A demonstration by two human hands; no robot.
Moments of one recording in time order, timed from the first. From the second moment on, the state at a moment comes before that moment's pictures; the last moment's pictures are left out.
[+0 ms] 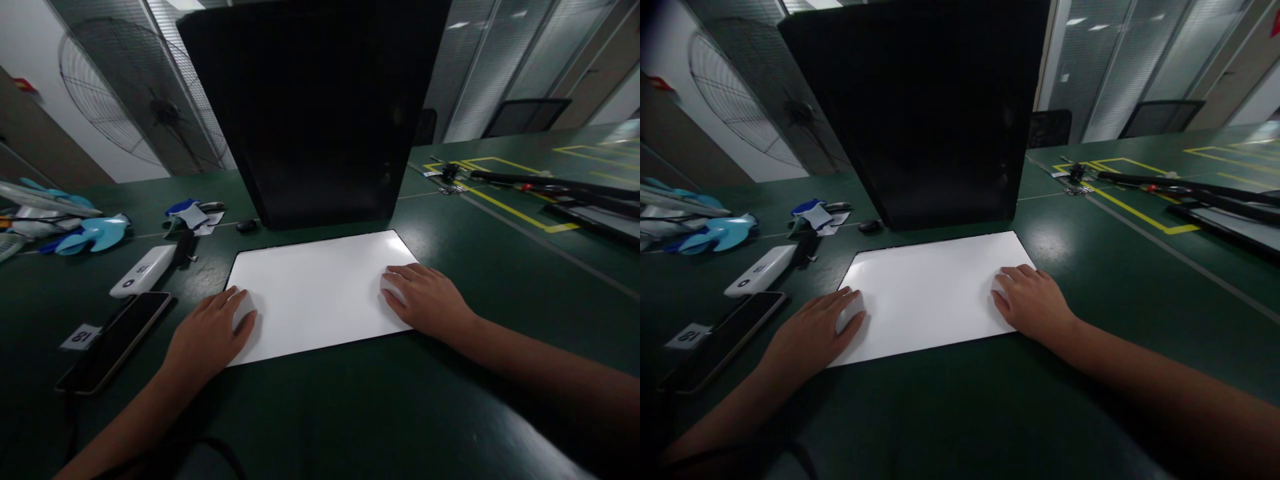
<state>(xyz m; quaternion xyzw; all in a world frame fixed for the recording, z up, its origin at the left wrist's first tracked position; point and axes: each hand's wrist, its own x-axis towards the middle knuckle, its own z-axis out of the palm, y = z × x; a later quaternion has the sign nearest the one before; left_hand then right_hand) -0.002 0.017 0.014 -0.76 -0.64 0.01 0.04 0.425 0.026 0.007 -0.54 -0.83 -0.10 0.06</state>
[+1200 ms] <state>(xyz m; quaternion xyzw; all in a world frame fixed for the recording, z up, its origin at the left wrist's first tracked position) -0.016 0.030 0.001 -0.76 -0.65 -0.07 0.03 0.423 0.027 0.005 -0.55 -0.83 -0.09 0.08</state>
